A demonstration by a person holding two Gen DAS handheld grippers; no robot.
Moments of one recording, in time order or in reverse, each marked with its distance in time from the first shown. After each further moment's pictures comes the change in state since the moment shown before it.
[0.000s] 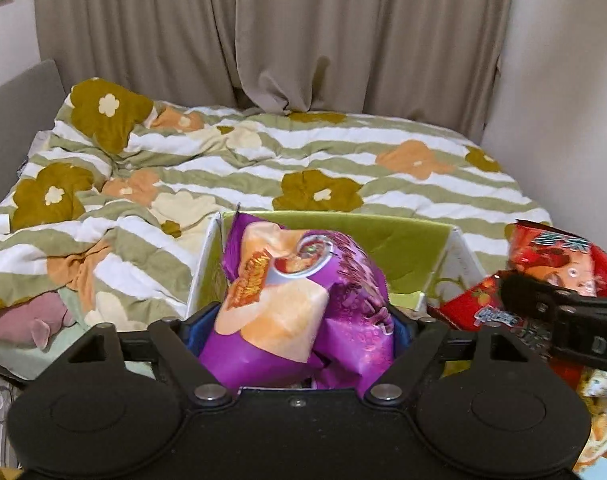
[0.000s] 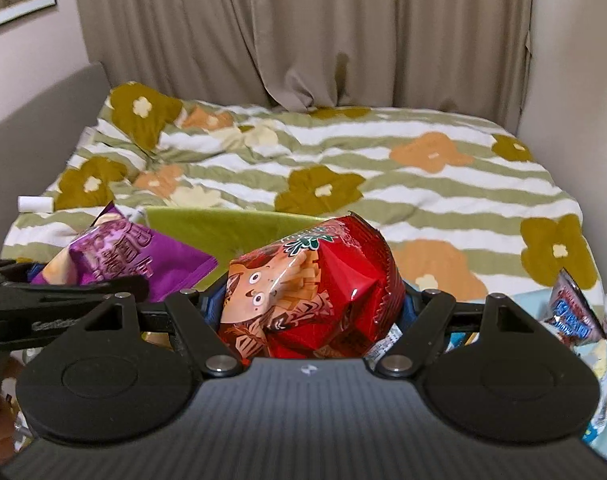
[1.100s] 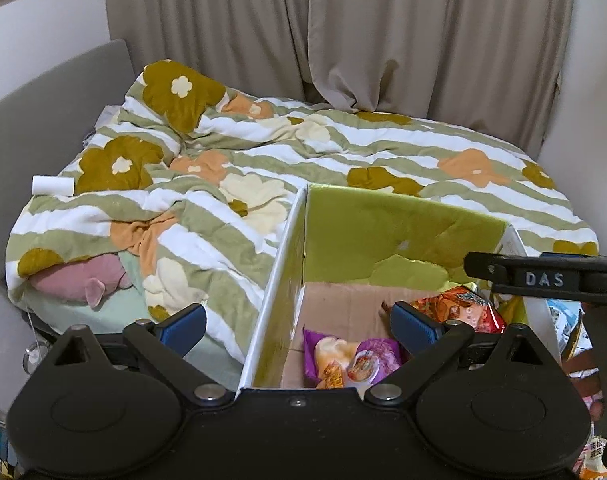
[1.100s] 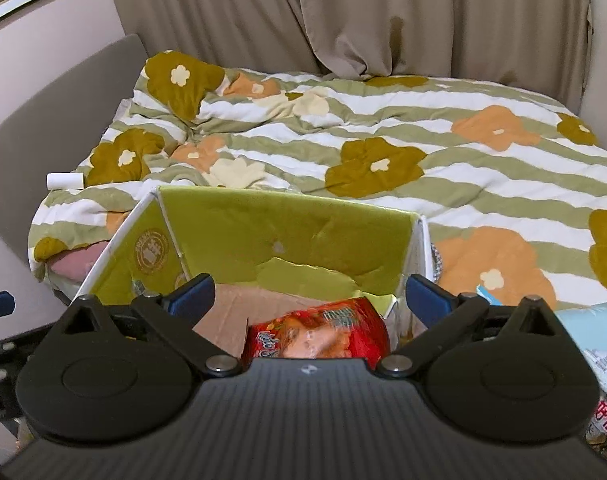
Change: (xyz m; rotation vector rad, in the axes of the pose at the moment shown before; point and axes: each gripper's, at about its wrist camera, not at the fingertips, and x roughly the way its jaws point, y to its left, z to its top) left arm -0.035 0.024 -0.021 -0.114 0.002 0.168; right arm 0.074 0.008 0.004 -0.036 0.080 0.170
